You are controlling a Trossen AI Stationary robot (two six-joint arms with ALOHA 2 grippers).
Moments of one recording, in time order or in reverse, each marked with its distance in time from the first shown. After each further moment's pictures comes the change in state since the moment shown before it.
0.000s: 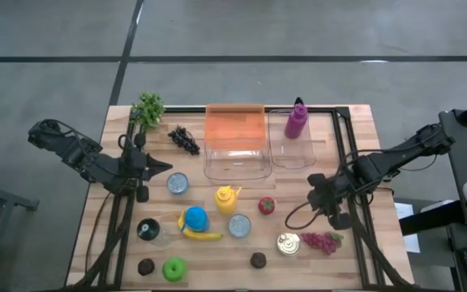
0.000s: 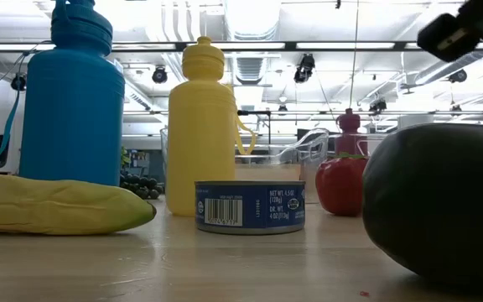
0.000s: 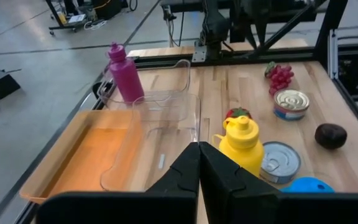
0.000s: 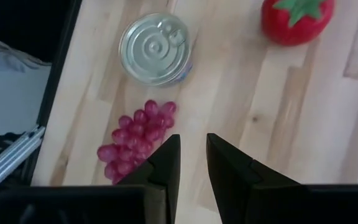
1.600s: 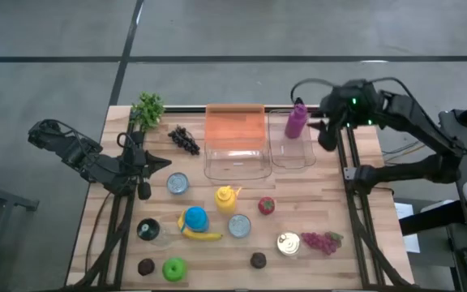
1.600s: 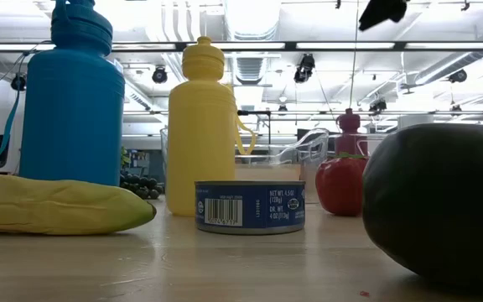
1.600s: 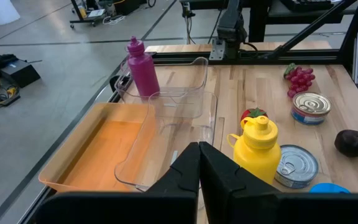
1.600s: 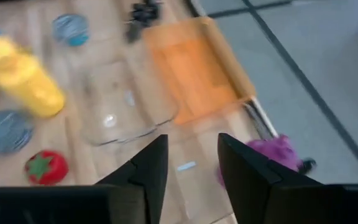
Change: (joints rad) left arm 0.001 -0.001 0.000 -0.038 -0.071 -0.056; right arm -0.809 -0.022 0.507 -0.150 0.197 -0.314
